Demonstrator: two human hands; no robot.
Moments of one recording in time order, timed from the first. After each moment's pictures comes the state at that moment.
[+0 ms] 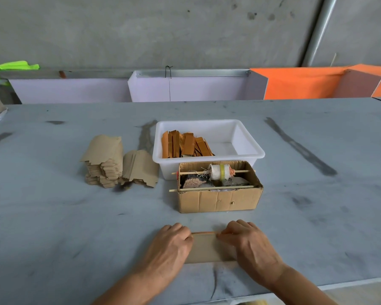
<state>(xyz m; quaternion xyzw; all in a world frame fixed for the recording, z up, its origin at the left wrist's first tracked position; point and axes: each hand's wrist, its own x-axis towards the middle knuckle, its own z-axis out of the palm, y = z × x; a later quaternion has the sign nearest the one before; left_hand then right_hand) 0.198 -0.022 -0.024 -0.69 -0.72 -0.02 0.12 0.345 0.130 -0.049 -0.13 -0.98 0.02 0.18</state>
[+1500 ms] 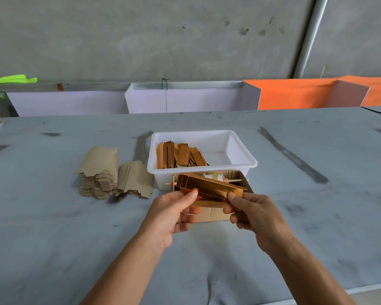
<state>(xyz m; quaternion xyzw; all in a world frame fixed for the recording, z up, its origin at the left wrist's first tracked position) 0.187 0.024 0.041 -0.16 -0.65 -0.63 -0.40 0.329 0.139 0.043 -0.36 -0.60 0.67 0.24</state>
